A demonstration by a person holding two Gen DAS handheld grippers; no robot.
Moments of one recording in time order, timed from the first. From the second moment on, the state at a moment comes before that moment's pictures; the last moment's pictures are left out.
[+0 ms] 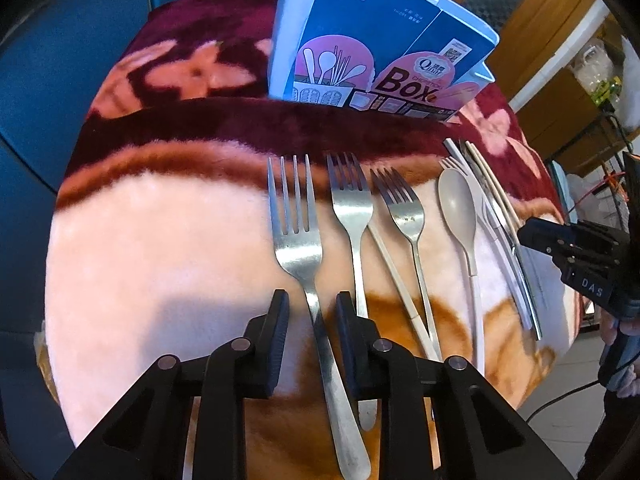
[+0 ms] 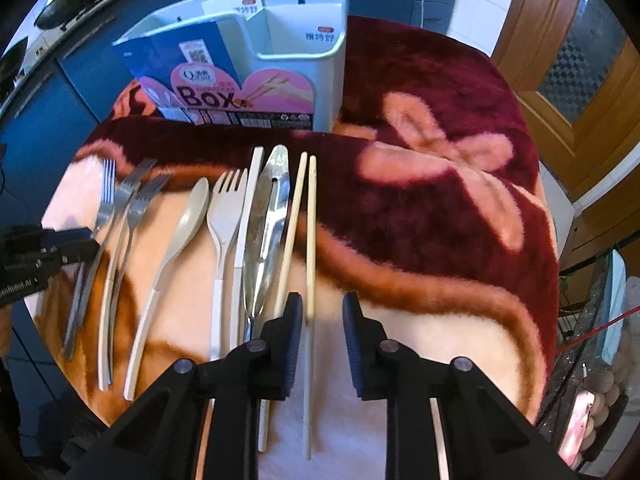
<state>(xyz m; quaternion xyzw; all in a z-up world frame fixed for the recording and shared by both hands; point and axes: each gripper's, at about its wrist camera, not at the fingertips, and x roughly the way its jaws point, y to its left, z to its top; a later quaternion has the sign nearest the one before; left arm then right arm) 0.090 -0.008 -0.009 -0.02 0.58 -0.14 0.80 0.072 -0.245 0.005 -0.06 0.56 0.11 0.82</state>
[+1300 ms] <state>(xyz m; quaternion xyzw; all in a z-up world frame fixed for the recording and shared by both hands) 0.060 0.014 0.112 -0.09 0.30 -0.16 0.93 0.040 -0.231 0.094 0.02 0.28 0.13 0.95</state>
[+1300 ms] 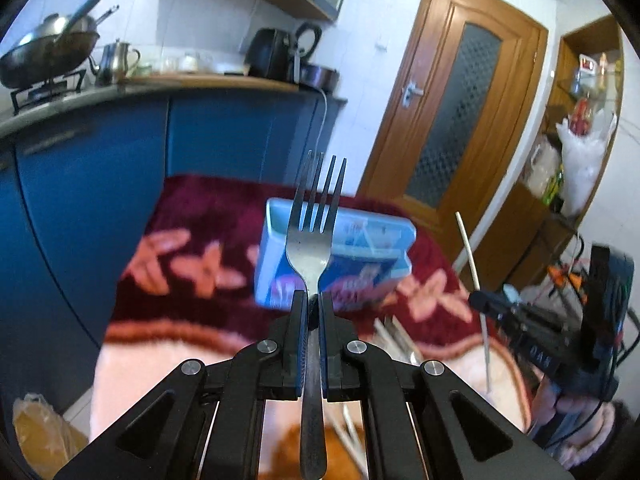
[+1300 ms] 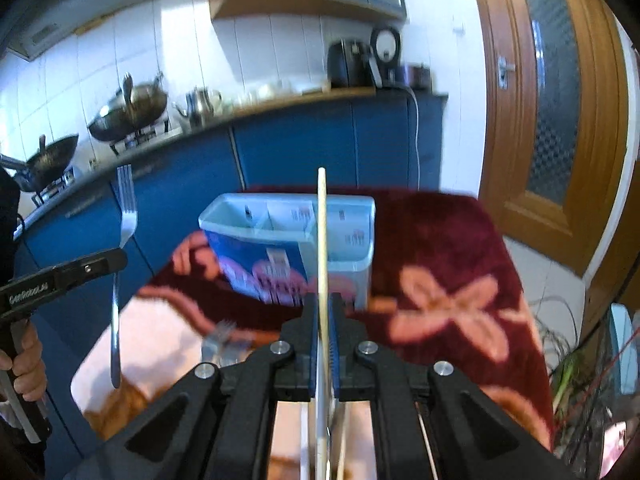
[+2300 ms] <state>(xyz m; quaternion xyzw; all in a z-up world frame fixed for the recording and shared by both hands) 0.188 -0.006 0.109 -0.09 0.13 -0.09 0.98 0.165 -0.221 0.090 0.06 0.11 0.10 0.99</state>
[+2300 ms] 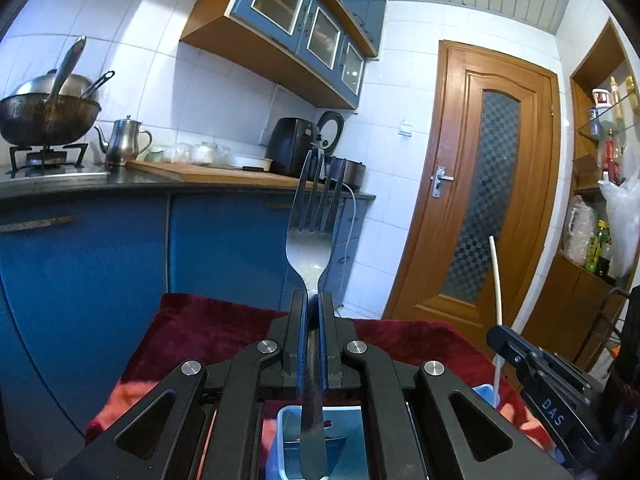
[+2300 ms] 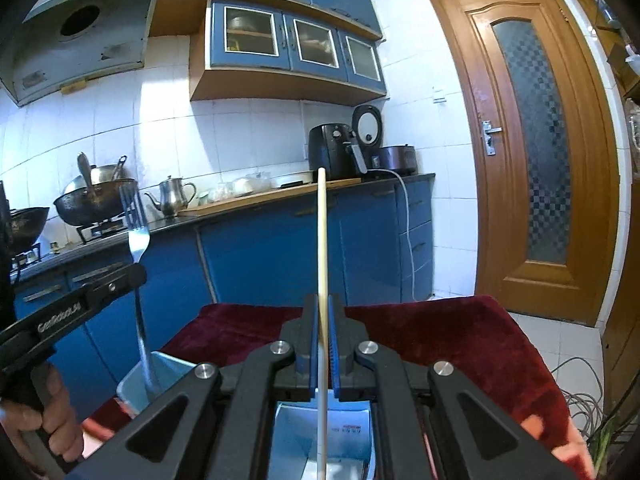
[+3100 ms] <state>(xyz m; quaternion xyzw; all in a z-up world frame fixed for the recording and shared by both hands) 0.175 -0.013 0.079 -0.07 0.19 -0.12 0.97 0.156 -0.212 0.063 0.01 0.15 0.12 0.98</state>
